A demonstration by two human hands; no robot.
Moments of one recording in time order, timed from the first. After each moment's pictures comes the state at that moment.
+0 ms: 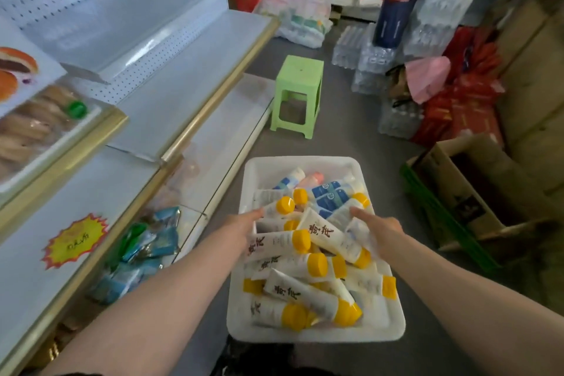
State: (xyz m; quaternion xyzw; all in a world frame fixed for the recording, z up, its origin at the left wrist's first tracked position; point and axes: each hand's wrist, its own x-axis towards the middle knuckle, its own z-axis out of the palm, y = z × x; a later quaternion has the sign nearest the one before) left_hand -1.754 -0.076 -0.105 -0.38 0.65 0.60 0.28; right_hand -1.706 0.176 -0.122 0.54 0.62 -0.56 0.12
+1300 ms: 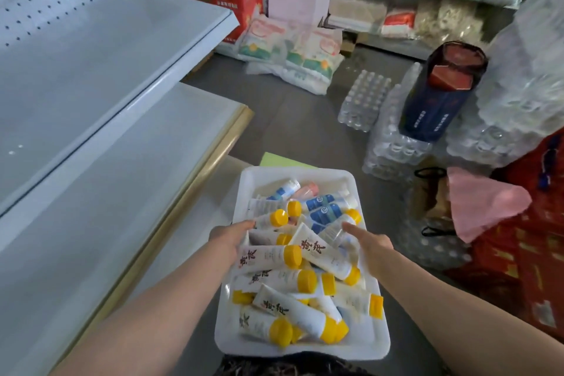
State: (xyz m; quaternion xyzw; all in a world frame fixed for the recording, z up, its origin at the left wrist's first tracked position) left_hand -2.638 0.204 -0.192 -0.46 0.64 0.56 0.24; right_hand -2.590 0.475 -0.189 0.55 0.60 -0.55 0.17
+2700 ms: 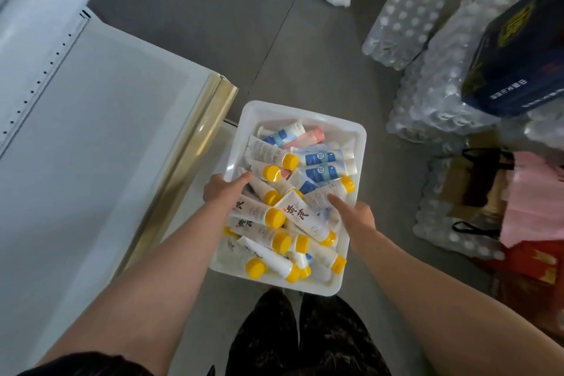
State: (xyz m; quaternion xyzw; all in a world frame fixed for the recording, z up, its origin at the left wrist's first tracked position) left_hand -2.941 0.224 -0.373 -0.40 0.77 0.38 0.31; right_hand -2.859 0.481 -0.380 0.55 0.65 -0.46 0.25
